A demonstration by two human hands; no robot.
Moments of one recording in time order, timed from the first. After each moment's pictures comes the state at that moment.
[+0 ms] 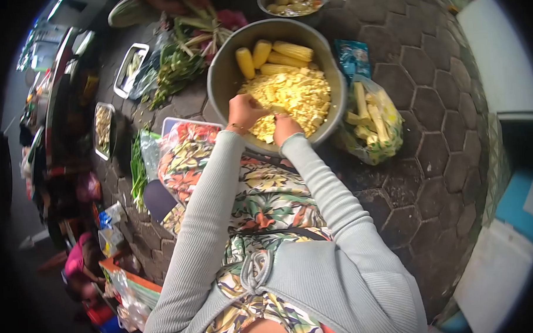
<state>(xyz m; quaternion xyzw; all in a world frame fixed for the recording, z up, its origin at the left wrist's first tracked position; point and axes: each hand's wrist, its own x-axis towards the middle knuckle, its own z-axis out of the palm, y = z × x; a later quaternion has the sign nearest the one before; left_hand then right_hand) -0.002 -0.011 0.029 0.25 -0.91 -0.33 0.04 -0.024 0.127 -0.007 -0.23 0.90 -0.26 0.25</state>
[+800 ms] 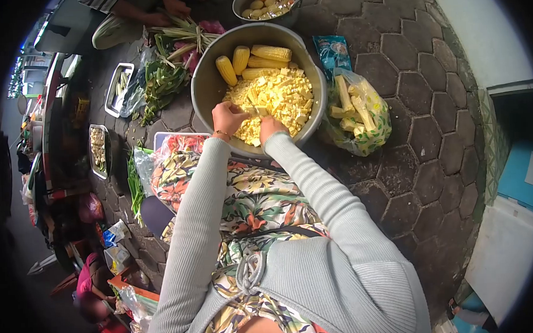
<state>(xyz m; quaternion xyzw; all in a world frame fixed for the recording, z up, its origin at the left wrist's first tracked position) 0.000 -0.011 0.020 0.29 -0.90 -0.33 0.05 -0.024 0.130 0.005 -0.17 0.91 -0.21 0.31</state>
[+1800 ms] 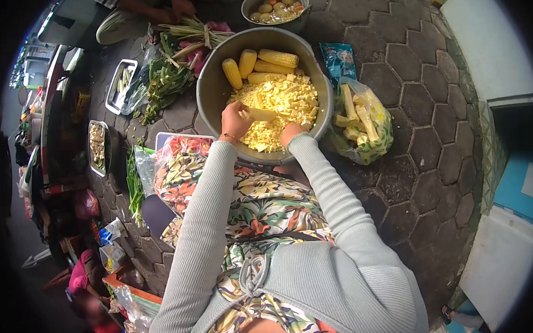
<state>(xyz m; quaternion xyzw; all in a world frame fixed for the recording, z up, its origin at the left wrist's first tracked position) -0.005 -0.011 0.013 0.27 -0.90 -0.34 0.06 -0.059 0.159 -0.027 -0.28 0.88 -0.04 0.38</state>
